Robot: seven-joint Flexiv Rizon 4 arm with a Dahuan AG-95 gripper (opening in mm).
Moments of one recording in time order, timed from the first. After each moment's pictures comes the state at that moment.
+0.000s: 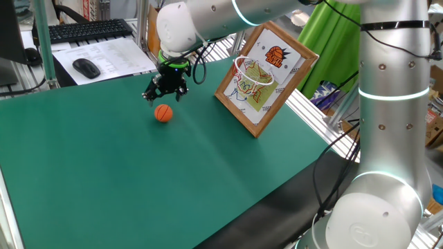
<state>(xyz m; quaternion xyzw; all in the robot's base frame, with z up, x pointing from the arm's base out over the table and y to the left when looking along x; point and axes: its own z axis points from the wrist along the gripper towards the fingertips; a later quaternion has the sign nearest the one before) 0.663 0.037 0.050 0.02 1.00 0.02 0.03</state>
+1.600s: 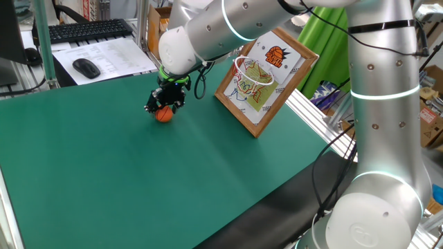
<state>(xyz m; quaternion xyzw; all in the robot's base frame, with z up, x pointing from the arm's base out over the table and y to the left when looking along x) 0.661 0.037 0.011 0.02 1.00 0.02 0.05</state>
